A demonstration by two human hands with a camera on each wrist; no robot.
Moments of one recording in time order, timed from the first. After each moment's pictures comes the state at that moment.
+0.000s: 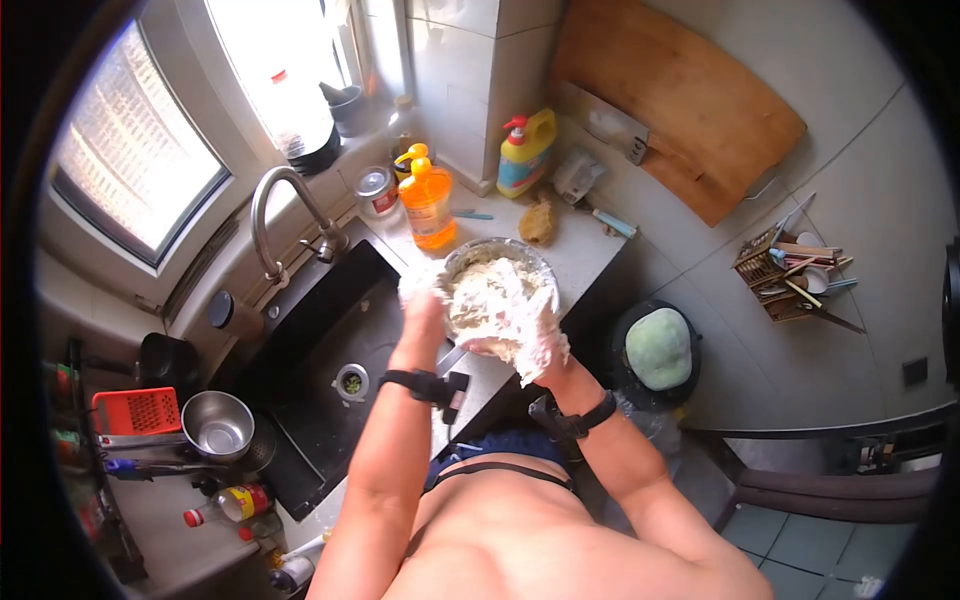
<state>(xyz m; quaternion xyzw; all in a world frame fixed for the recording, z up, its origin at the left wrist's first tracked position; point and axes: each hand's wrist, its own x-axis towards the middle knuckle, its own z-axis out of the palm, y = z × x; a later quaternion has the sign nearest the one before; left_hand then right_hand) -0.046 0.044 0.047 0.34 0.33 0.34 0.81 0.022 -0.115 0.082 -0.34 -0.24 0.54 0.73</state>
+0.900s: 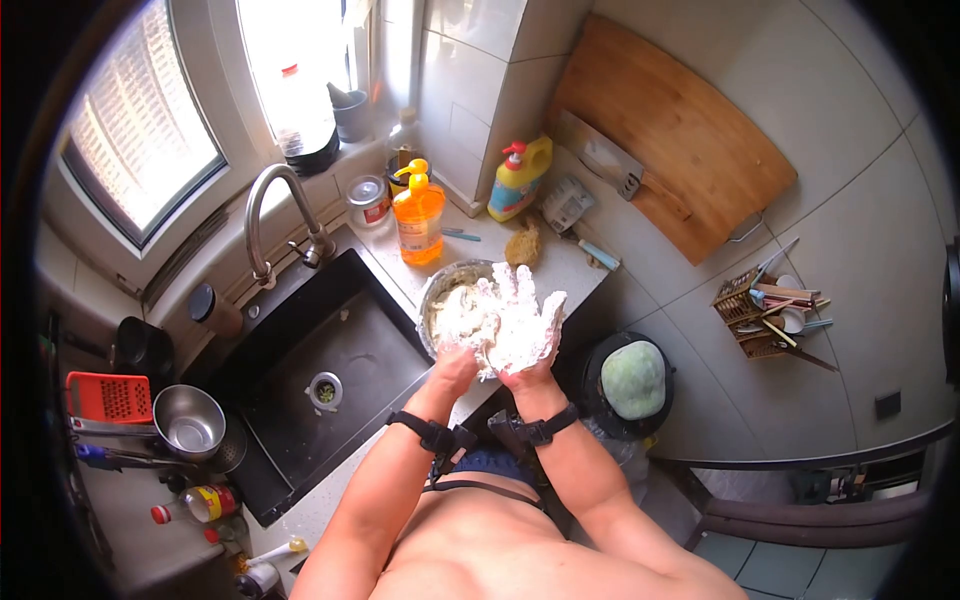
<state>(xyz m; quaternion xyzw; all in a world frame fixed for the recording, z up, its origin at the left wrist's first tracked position) -0.038 -0.018 -0.002 0.57 0.17 0.31 0.74 0.021 -0.085 0.090 -0.19 -0.10 0.43 0.88</state>
